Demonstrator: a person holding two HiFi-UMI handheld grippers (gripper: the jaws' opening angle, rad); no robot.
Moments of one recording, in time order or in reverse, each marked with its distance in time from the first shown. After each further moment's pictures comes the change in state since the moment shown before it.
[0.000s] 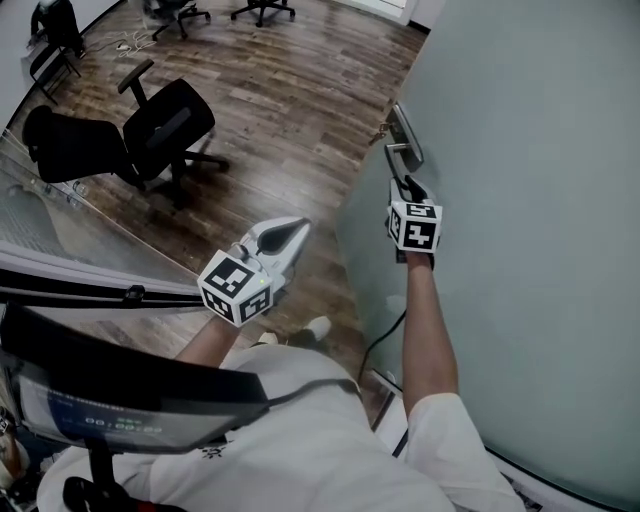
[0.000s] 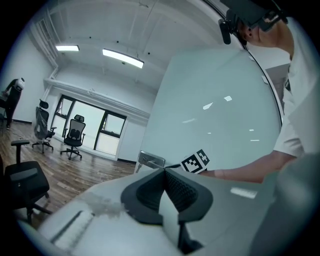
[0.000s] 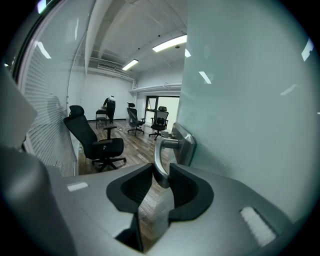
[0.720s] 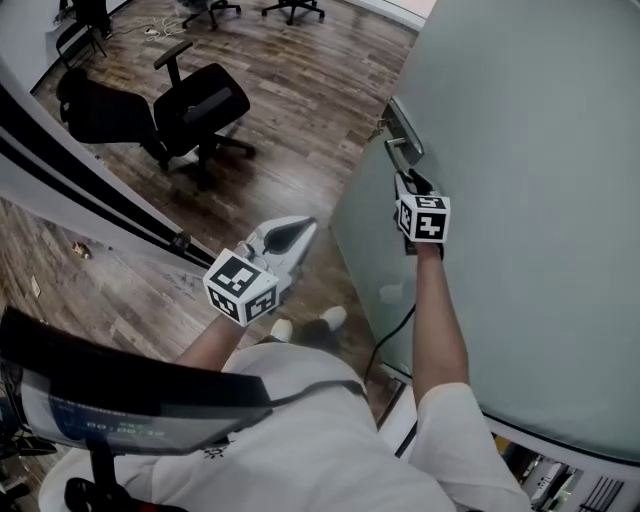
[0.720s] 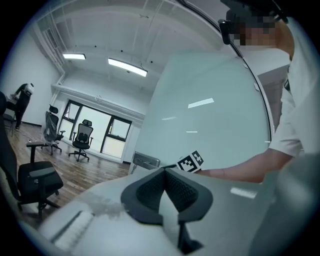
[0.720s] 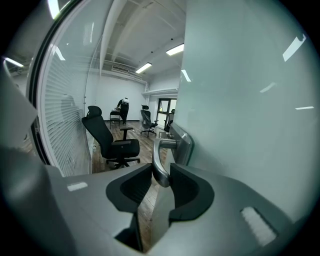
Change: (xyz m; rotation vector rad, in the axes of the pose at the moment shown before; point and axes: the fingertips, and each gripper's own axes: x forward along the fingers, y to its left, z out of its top) left arm -0.131 -0.011 -0.013 -0.006 -0.048 0.053; right arm -0.033 0.118 0.003 -0.069 -0.024 0.119
